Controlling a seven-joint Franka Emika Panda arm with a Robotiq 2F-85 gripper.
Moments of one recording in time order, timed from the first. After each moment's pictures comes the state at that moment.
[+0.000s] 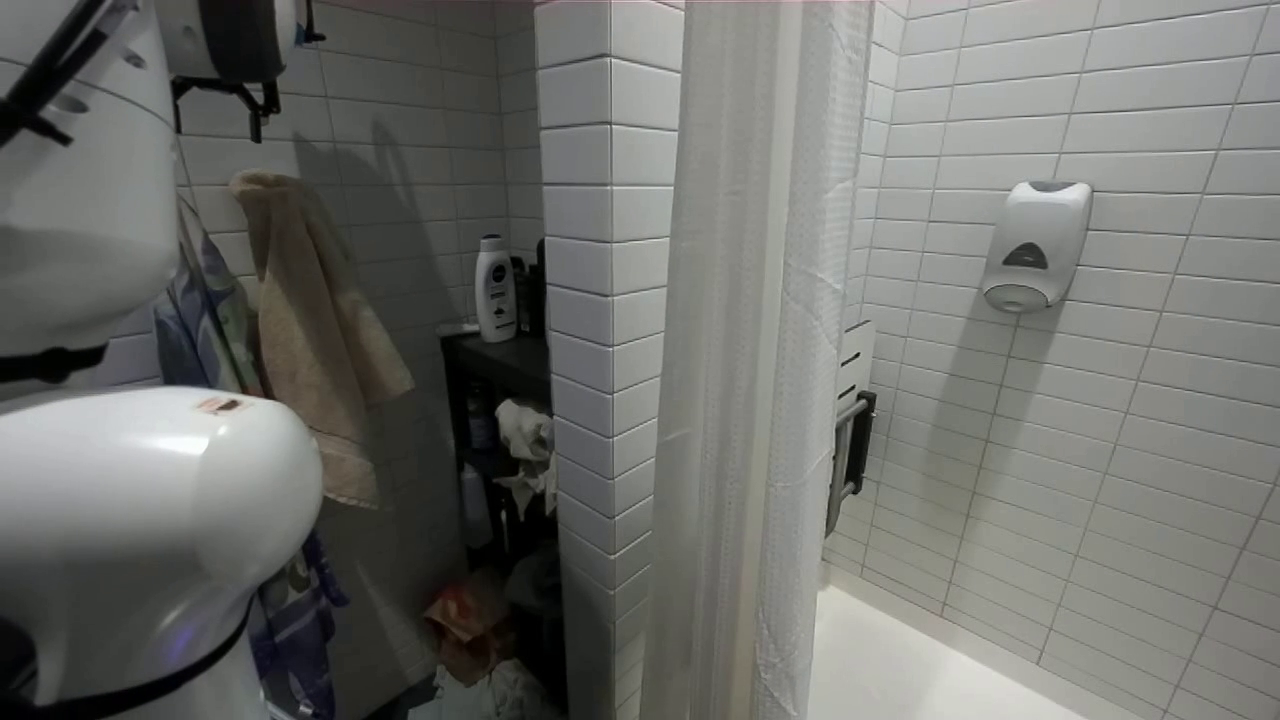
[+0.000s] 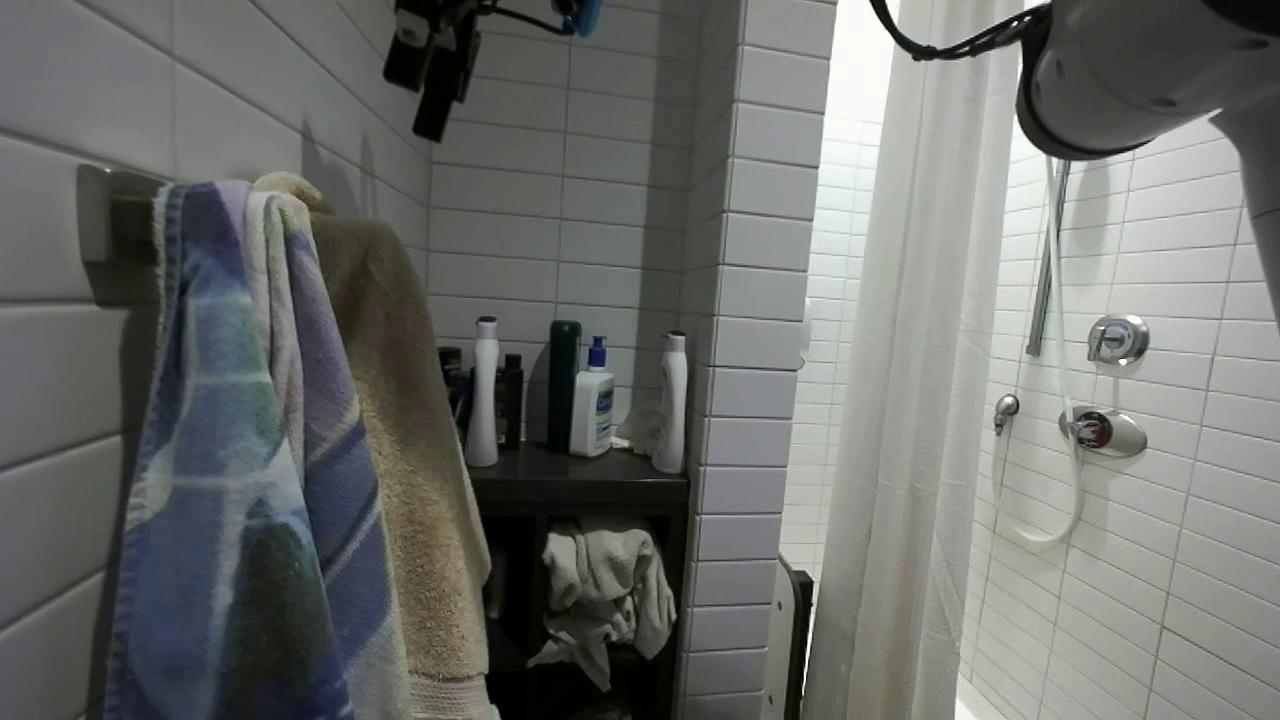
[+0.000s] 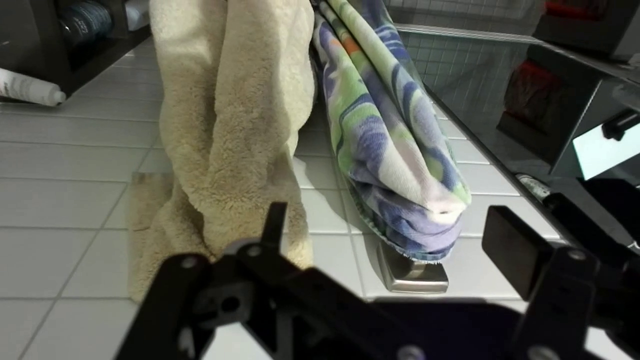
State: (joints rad) arm 0.46 0.31 0.48 -1.03 0.03 1.51 -0.41
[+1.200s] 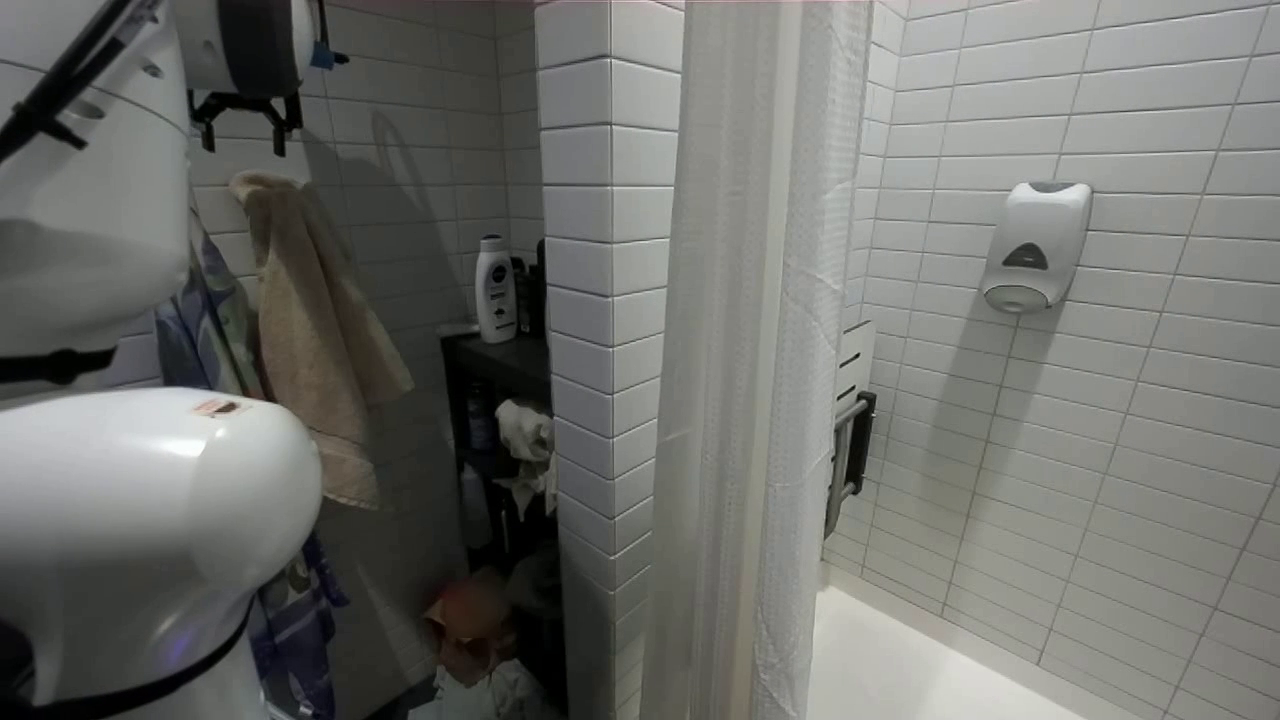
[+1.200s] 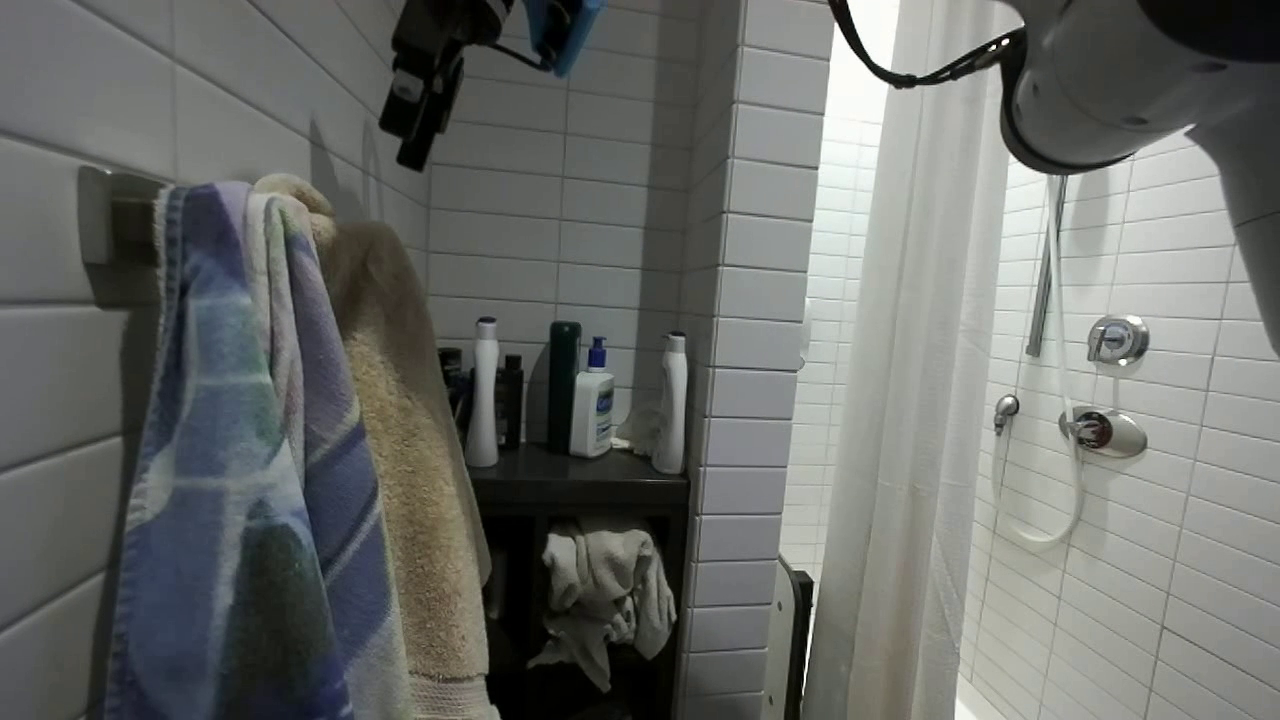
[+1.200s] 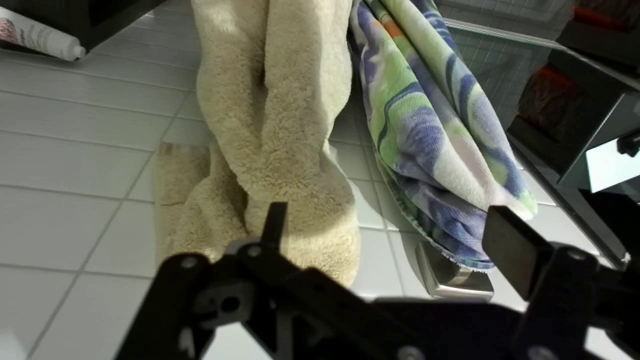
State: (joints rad) arm 0.43 0.34 0.47 -1.05 0.02 1.60 -0.54
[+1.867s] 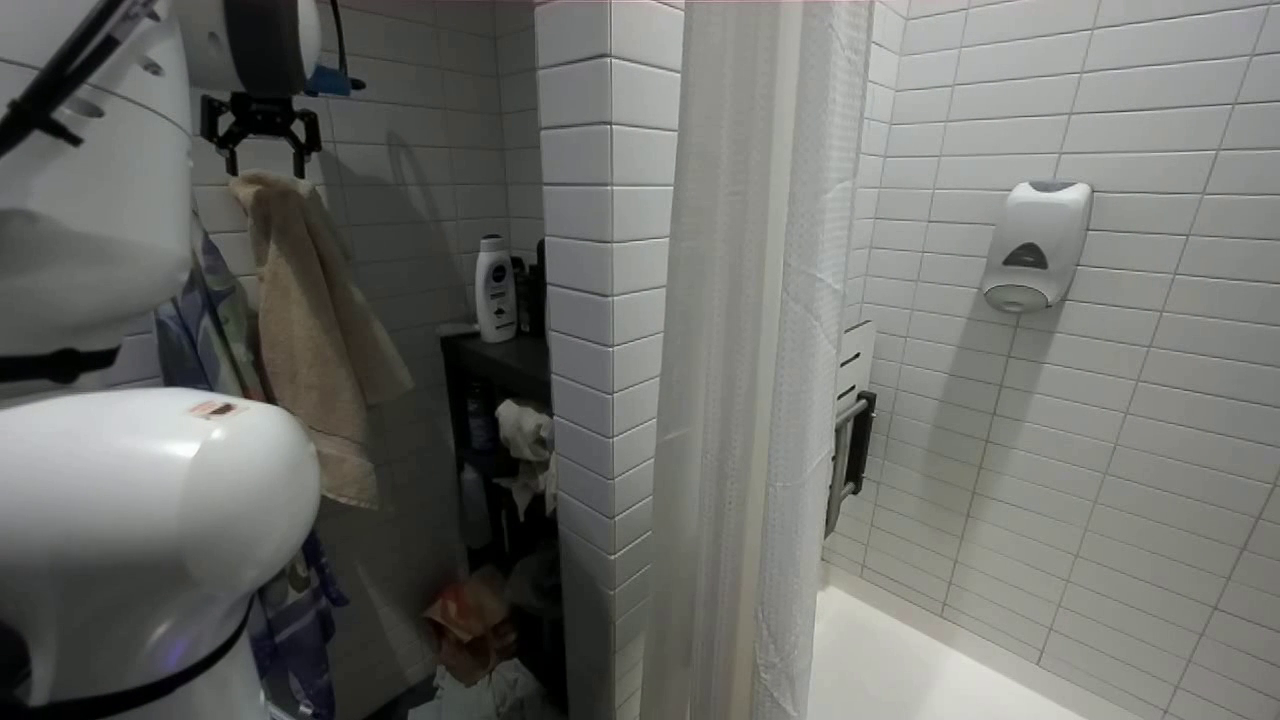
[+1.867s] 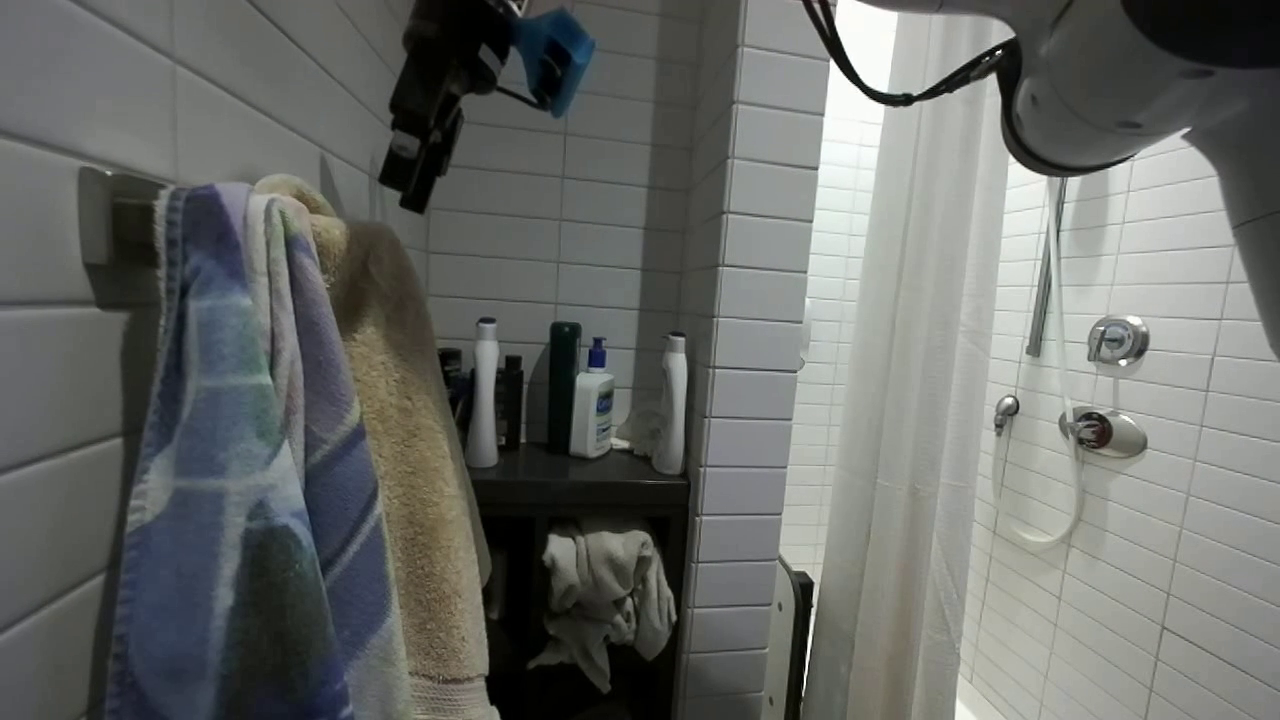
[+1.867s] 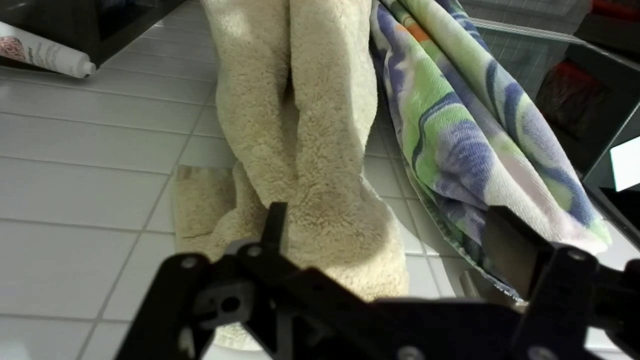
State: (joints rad) arm 0.41 0.34 0.47 -1.14 0.02 1.69 -0.55
